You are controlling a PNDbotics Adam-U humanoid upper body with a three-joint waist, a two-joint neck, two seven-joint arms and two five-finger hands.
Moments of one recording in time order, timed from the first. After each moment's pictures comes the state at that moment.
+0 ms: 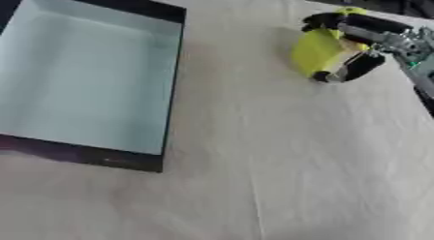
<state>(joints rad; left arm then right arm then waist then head) -0.14 0.22 0.60 -1.76 0.14 -0.23 0.05 -0.64 -0.97 -0.02 -1.27 0.41 -0.36 0.45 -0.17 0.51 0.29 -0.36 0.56</state>
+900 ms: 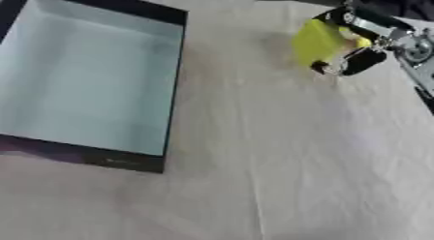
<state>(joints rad) -0.14 0.22 0.60 -1.76 0.14 -0.22 0.04 -0.63 -0.98 -0.02 -1.33 0.19 -0.33 0.36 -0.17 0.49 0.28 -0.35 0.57</state>
